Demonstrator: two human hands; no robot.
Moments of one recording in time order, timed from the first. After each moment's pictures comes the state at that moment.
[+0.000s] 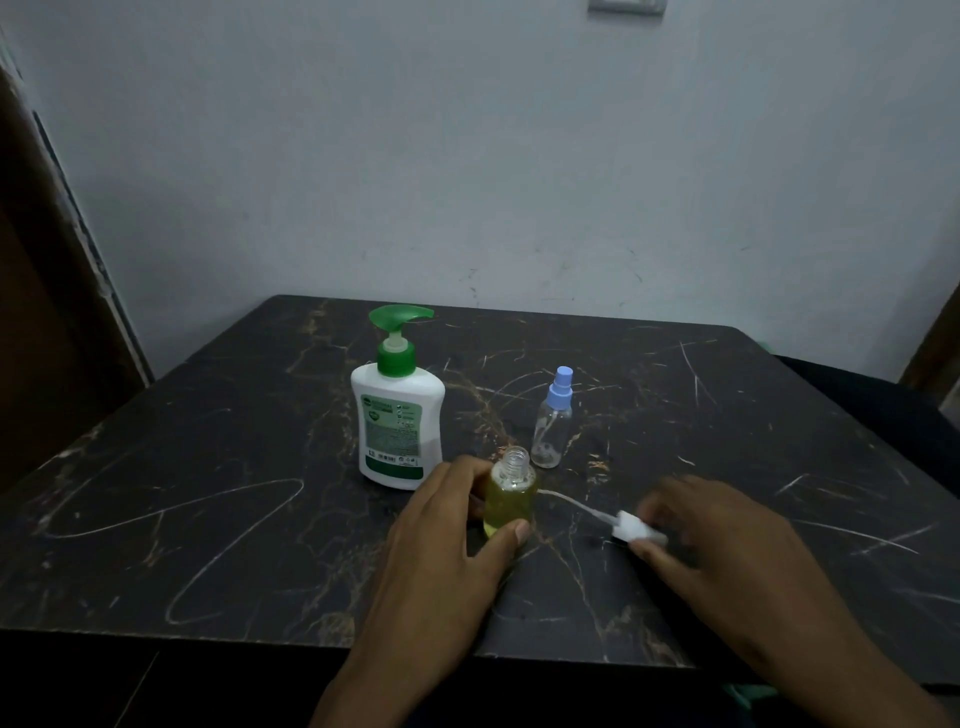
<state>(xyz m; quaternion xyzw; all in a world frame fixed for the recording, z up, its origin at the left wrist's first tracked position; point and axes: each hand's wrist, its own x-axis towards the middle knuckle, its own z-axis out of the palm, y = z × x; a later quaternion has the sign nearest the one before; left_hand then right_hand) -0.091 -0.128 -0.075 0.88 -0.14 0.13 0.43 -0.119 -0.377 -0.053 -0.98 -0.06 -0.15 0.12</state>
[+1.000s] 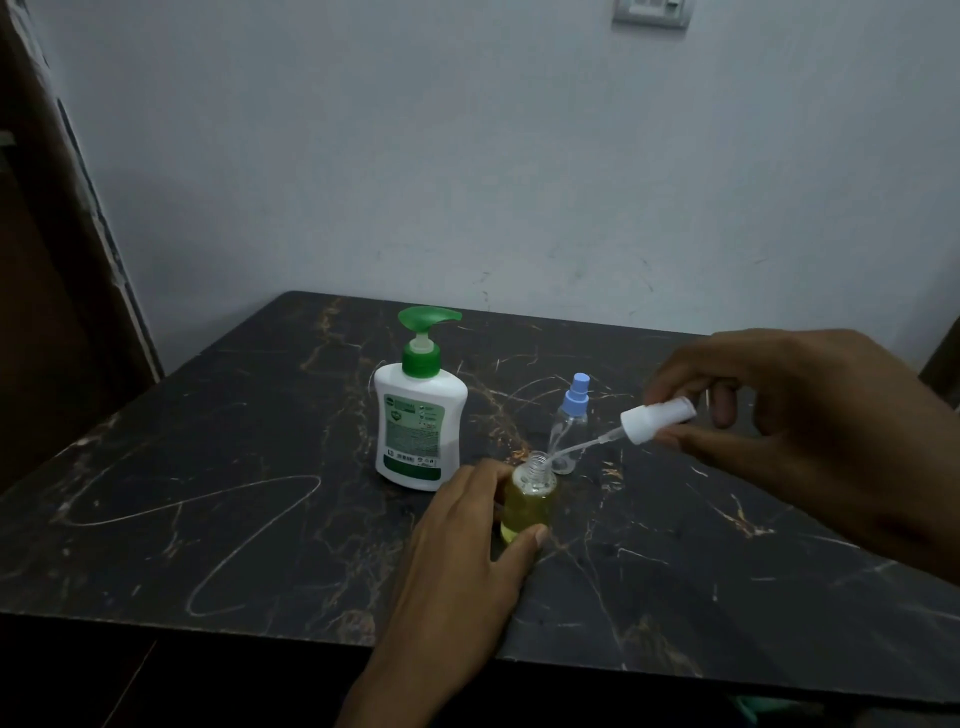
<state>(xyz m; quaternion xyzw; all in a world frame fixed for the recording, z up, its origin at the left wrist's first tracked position) -0.088 -0.128 -0.082 0.87 -0.16 0.15 0.43 -0.133 -0.351 0.086 -0.96 -0.18 -0.19 0.12</state>
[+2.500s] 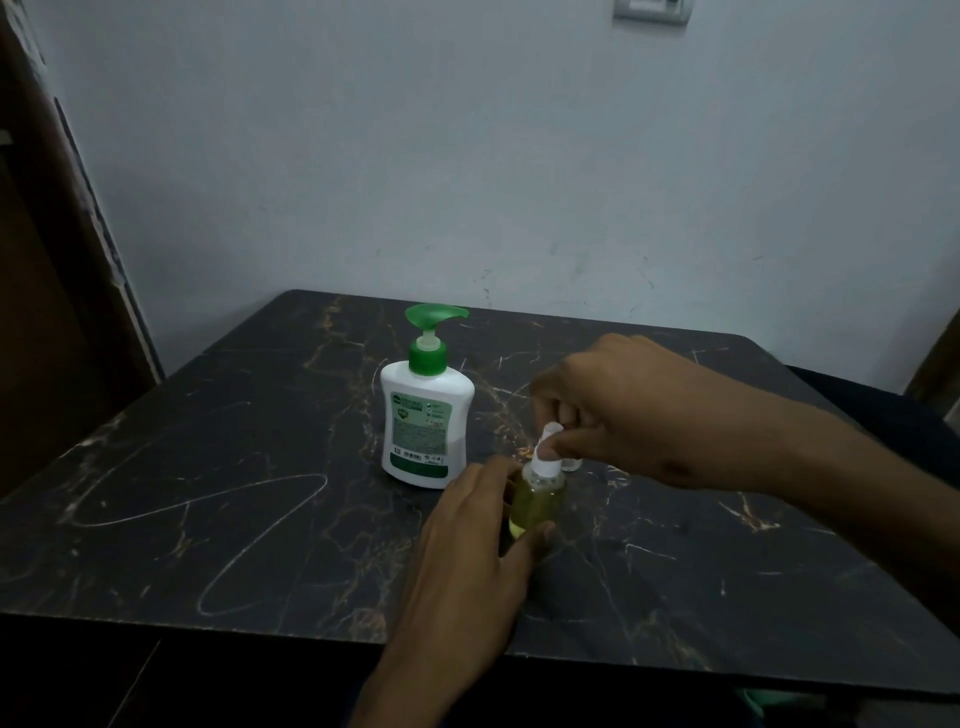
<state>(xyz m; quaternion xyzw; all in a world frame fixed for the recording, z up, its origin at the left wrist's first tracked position) -0.086 -0.129 -0.084 0.86 -0.17 0.14 0.45 -0.055 -0.293 0.066 -0.95 -0.30 -0.06 -0.03</state>
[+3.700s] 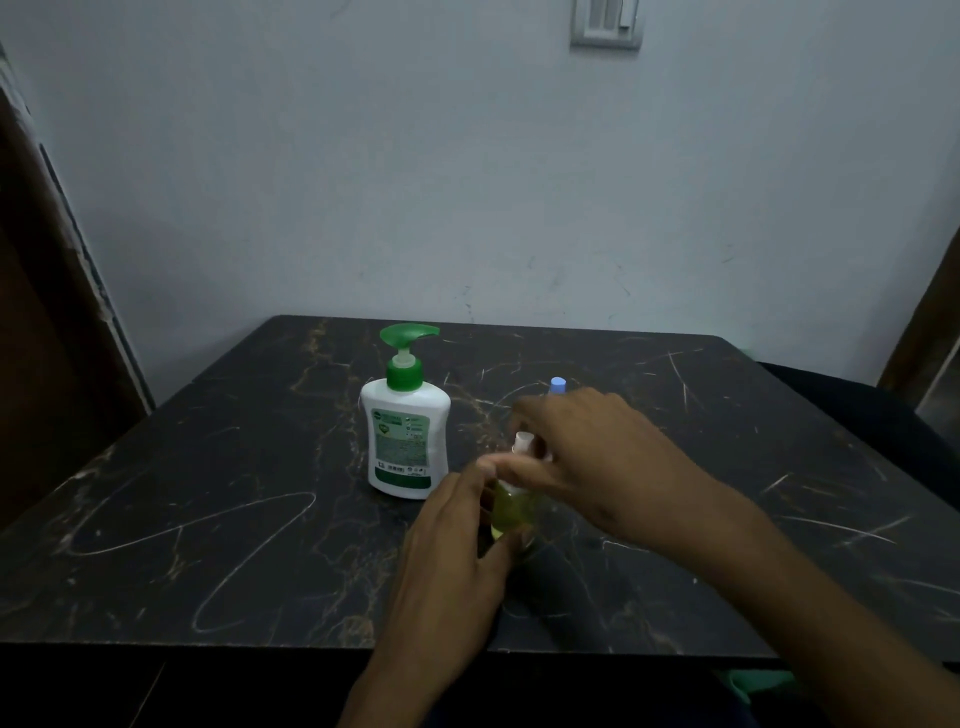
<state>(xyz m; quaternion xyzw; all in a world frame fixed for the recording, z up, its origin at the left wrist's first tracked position) -0.088 -0.127 -0.084 0.87 -0.16 0.15 0.45 -0.076 -0.284 0.028 -0.98 -0.17 -0.10 0.08</state>
